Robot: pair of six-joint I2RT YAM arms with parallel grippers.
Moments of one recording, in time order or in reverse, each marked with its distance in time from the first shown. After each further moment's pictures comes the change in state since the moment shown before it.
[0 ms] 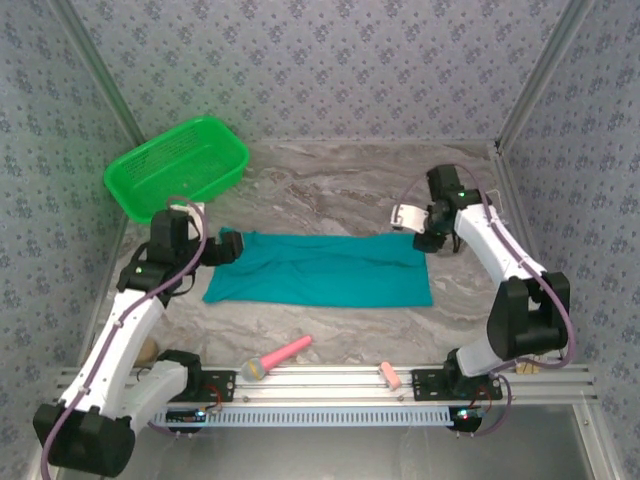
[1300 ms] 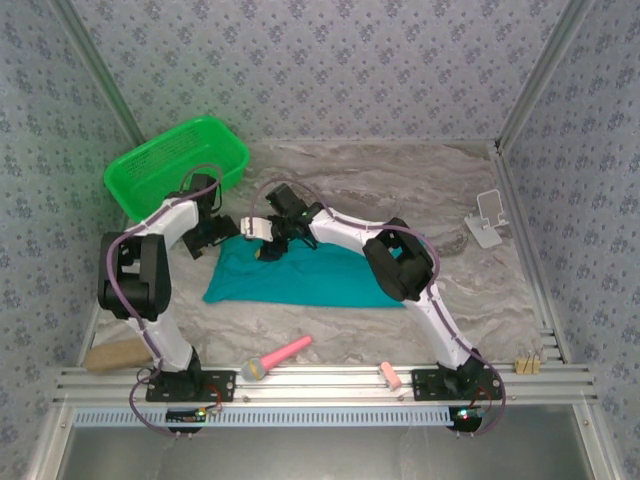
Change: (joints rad) left arm 0.100 0.830 0.351 -0.106 -0.130 -0.367; right arm 0.619 0.855 0.650 0.536 -0.367 0.363
